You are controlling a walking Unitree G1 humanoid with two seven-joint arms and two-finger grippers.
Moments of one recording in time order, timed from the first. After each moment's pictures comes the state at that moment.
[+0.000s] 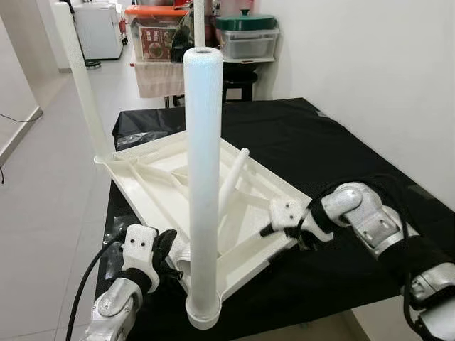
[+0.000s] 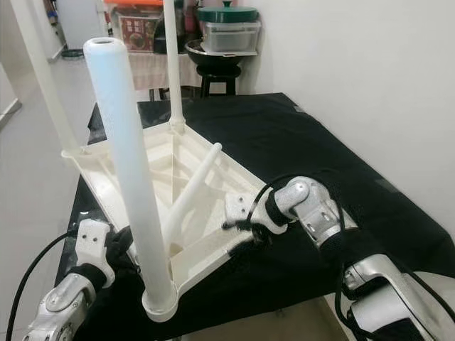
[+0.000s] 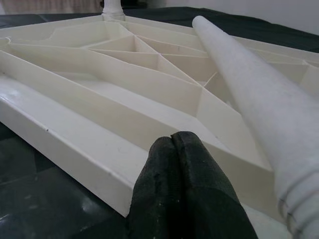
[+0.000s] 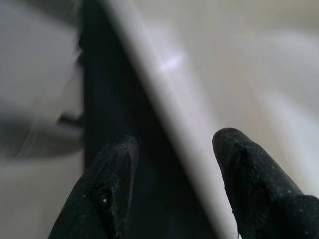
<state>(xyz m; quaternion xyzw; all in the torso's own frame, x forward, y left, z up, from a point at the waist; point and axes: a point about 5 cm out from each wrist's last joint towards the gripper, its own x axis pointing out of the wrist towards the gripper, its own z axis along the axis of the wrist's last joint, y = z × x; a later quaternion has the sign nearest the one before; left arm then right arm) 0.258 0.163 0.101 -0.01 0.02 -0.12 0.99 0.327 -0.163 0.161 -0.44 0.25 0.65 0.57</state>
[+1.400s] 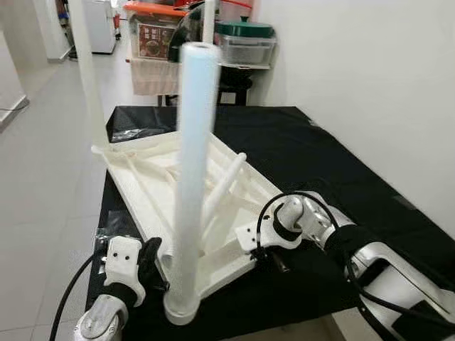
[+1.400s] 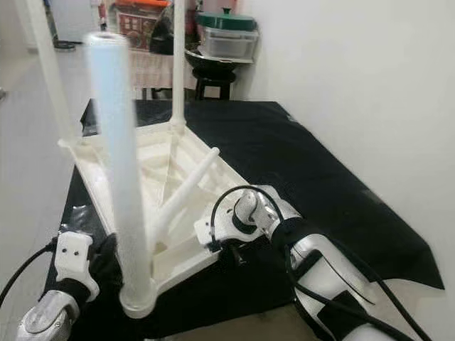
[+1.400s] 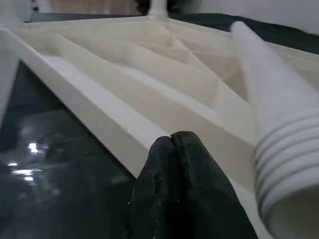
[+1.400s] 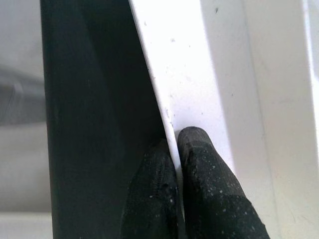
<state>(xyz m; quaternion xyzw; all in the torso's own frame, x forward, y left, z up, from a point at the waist) 0.236 0.178 0.102 0.01 0.02 -0.08 1.00 0.350 -0.111 0.138 -0.48 0.29 0.64 0.54</state>
